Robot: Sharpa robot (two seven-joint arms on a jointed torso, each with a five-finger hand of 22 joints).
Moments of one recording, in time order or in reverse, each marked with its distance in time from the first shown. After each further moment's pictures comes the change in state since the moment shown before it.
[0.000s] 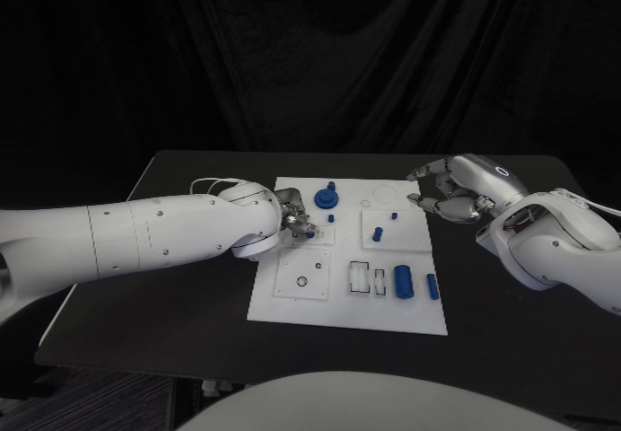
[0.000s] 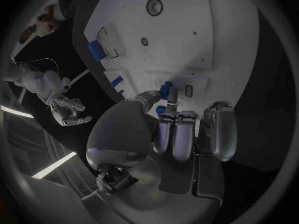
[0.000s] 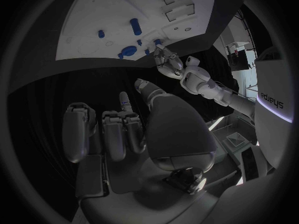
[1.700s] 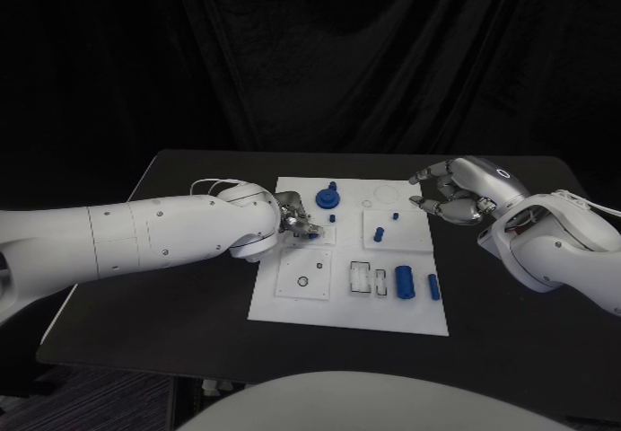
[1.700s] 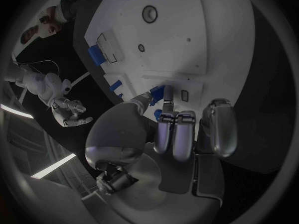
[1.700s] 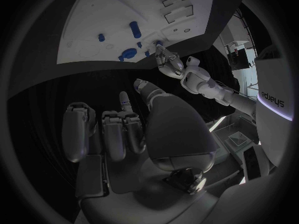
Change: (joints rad) left arm -0.006 -0.009 0.000 -0.007 0.003 0.039 0.018; left_hand -0.161 0.004 -0.074 0.082 -0.303 0.018 -0.007 -0.112 -0.003 -0.001 0.006 0.000 0.000 0.000 0.000 0.000 0.000 0.017 0.000 0.000 -0.061 0.000; right arm -0.001 -0.001 0.000 0.000 0.012 0.019 -0.007; right_hand 0.008 0.000 0.008 -0.003 0.011 0.006 0.001 0.000 -0.004 0.000 0.000 0.000 0.000 0.003 0.003 0.000 0.000 0.000 -0.004 0.004 -0.005 0.000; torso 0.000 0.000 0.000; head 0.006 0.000
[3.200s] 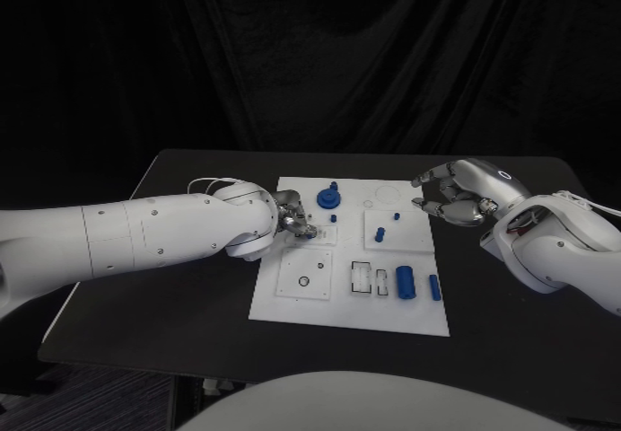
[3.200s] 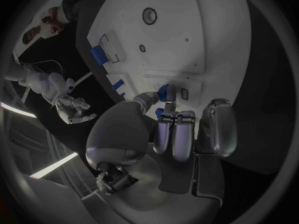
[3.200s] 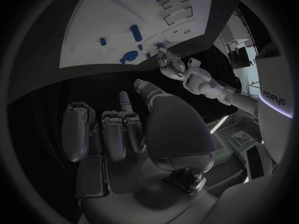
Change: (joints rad) left arm 0.002 -0.022 0.002 0.011 0.001 0.005 0.037; left_hand 0.100 -0.006 0.071 -0.082 0.335 0.057 -0.011 0.018 0.100 0.001 -0.013 -0.001 0.000 0.000 -0.008 0.000 0.000 0.000 0.002 -0.006 -0.008 0.000; right arm -0.001 0.000 0.000 -0.006 0.019 0.023 -0.010; right_hand 0.000 0.000 0.003 0.003 0.005 0.003 -0.003 0.000 -0.001 -0.004 0.004 -0.003 0.000 0.000 0.000 0.000 0.001 0.000 0.000 0.000 -0.007 0.000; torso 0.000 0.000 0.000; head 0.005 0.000
